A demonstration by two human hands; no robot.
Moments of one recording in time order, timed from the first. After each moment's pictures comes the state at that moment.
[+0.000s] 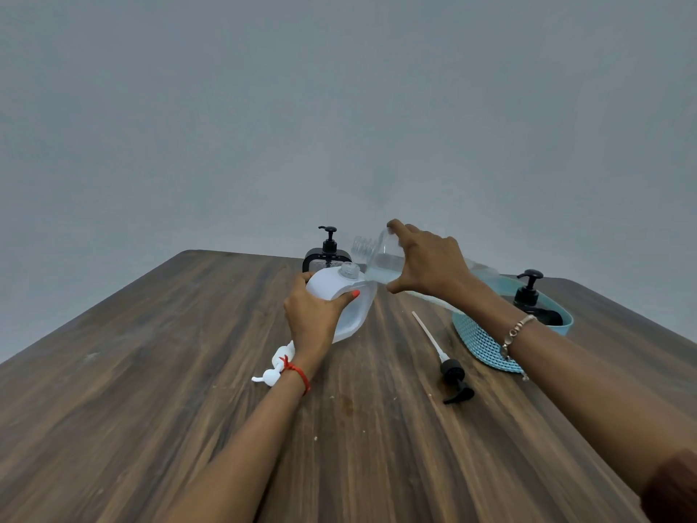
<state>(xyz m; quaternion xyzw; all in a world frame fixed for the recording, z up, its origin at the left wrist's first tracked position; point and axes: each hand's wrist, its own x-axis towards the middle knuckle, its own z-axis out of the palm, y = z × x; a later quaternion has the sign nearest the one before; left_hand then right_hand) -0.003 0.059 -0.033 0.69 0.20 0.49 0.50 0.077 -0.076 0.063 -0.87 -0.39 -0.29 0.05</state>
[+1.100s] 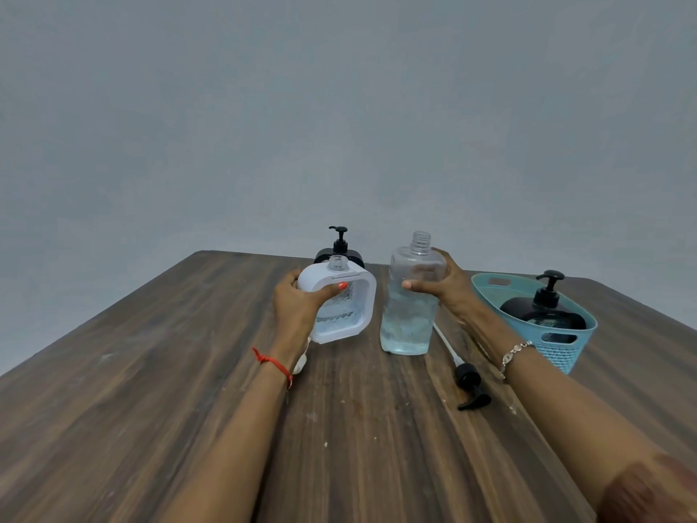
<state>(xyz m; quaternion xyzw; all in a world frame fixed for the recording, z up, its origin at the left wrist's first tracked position) -0.002 0.100 -0.029 0.61 0.19 0.41 0.65 0.146 -0.085 -0.002 -0.68 -0.32 0.05 0.66</state>
